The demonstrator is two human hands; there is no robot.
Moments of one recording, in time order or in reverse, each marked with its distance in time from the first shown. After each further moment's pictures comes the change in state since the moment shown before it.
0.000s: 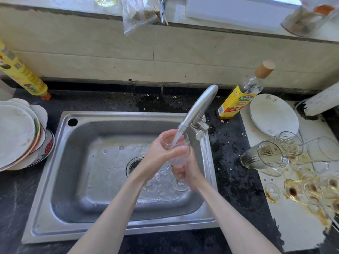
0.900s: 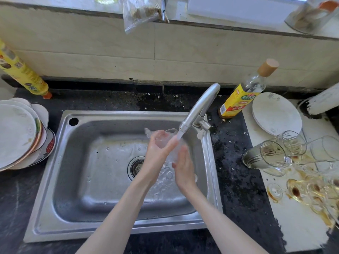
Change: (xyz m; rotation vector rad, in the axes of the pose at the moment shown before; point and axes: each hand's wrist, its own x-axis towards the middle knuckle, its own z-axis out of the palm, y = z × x) left_hand 0.008 -0.016 0.005 -0.084 0.339 -0.090; right_hand -0.008 0.021 0.019 -0.334 0.209 -0.145
